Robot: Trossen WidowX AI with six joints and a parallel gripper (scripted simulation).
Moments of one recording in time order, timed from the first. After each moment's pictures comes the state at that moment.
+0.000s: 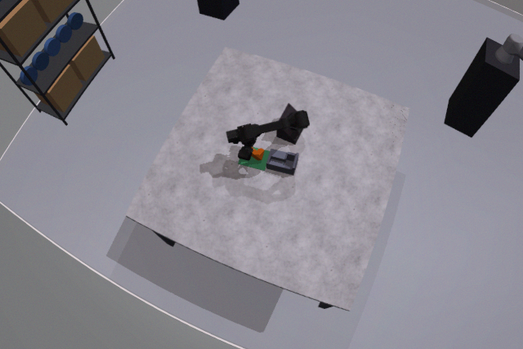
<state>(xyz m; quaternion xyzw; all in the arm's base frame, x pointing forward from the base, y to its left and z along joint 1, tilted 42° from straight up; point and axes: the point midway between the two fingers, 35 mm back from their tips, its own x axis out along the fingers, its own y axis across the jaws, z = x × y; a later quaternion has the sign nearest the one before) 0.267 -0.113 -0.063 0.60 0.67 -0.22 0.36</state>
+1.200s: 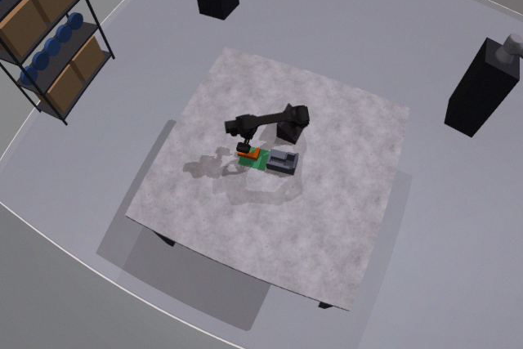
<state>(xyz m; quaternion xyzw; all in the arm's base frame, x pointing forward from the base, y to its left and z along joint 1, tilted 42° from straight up) 0.268 -0.160 -0.010 0.61 0.67 -0.22 0.36</state>
